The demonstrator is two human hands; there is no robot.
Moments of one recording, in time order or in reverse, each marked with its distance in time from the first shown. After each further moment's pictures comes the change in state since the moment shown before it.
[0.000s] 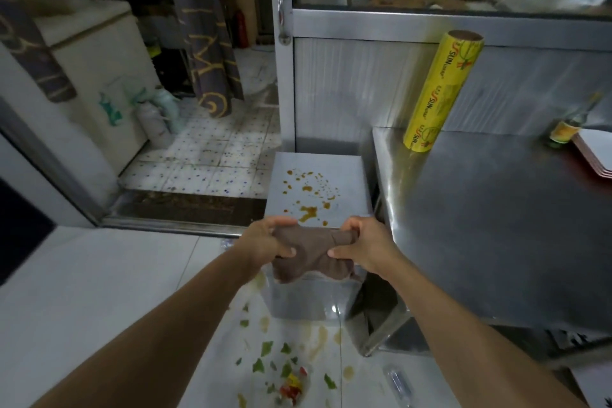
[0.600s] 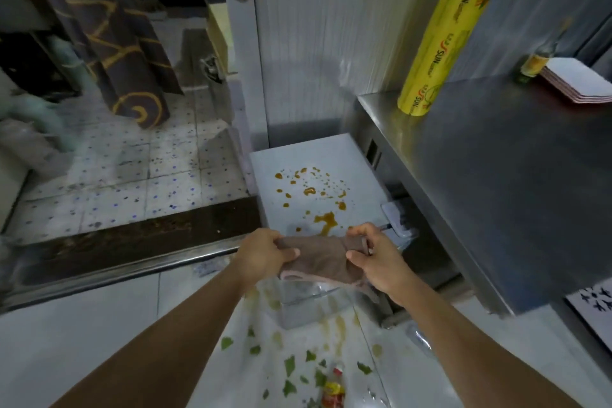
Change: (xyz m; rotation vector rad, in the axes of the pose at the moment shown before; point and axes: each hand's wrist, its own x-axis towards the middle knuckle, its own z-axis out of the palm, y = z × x) left_hand 0.201 -0.043 -0.104 0.691 -0.166 0.097; right_hand 0.110 -0.004 0.120 0.240 0.257 0.293
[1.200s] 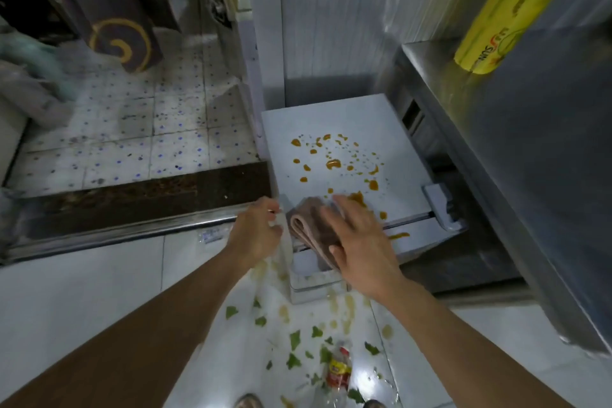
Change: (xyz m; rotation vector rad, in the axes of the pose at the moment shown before) left_hand 0.077 -0.061 0.020 -0.003 0.107 -0.023; right_hand 0.074 0.044 0.077 -0.828 0.052 -0.553
